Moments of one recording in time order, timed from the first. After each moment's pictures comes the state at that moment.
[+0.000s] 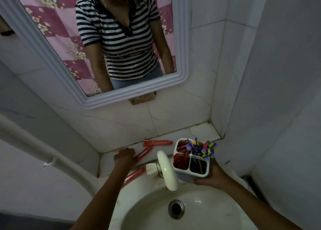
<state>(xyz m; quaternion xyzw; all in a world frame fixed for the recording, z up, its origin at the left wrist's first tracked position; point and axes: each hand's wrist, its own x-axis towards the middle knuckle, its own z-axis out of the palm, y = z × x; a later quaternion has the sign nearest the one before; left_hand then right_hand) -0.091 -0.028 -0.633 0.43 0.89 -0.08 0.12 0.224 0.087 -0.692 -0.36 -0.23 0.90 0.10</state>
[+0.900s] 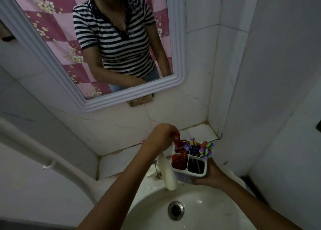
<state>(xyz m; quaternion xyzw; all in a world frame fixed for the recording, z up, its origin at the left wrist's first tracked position) 0.026 0.047 -0.515 0.66 0.73 0.13 0.15 0.228 0.087 -0.682 -0.32 -0.56 0.74 0.18</state>
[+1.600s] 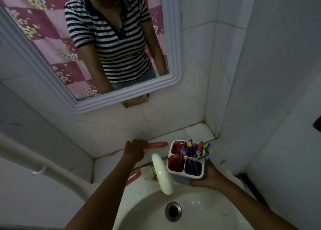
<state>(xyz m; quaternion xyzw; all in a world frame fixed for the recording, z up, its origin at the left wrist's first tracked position) -0.071 0.032 -0.624 0.56 0.80 -0.16 0.12 0.219 0.085 -0.677 -0.41 -0.46 0.78 0.15</state>
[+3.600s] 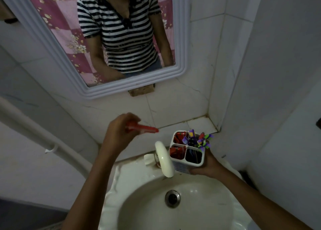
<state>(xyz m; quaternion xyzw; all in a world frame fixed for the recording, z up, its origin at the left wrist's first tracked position) -0.039 -0.051 -0.494 0.55 0.78 0.29 0.03 0.231 0.084 -0.665 -0.29 -0.64 0.69 0.14</state>
